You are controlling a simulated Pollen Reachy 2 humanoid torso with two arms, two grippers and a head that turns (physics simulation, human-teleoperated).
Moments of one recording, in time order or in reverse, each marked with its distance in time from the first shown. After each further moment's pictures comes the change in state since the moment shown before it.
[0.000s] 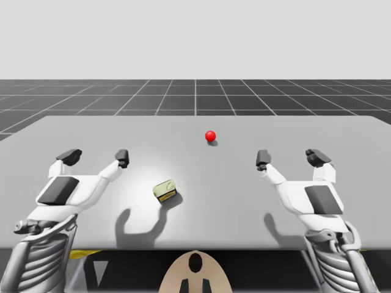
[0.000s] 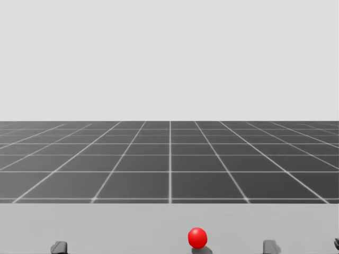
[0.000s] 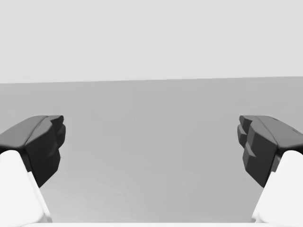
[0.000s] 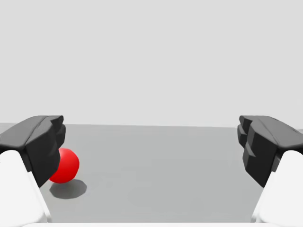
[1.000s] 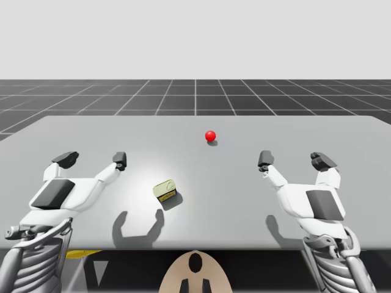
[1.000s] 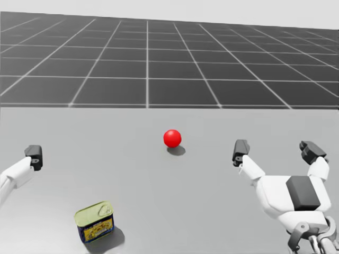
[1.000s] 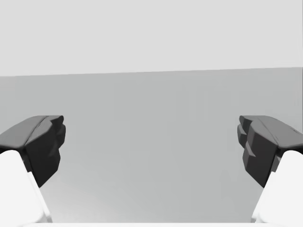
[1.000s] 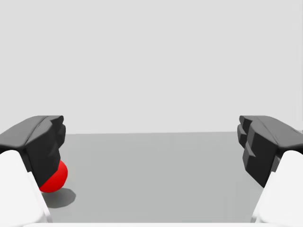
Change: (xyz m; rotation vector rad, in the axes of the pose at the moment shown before) left arm 0.002 0.003 0.007 0.009 0.026 -0.012; right arm -0.002 0.004 0.007 -0.061 -0.032 0.001
